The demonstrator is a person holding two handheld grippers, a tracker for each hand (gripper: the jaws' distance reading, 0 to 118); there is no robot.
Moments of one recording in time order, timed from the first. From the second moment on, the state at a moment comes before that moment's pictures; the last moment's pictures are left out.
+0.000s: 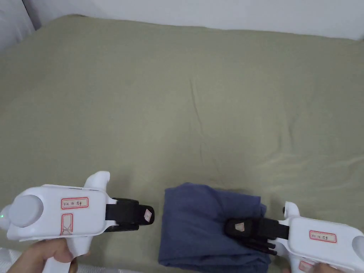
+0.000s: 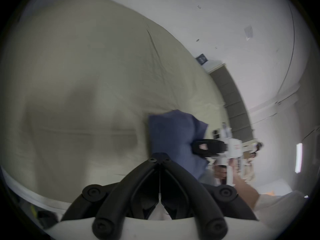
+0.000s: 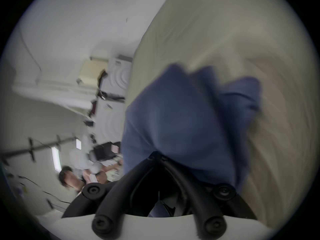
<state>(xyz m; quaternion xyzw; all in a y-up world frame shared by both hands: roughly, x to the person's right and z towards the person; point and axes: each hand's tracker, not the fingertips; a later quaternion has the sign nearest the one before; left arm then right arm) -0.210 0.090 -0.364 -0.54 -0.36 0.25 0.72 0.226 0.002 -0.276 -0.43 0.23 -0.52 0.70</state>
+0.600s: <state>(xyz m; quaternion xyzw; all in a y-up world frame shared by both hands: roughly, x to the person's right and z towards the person) -0.148 0.026 -0.394 -0.57 -0.44 0.34 0.61 0.226 -0.004 -0.281 -0.42 0.24 -0.54 0.69</state>
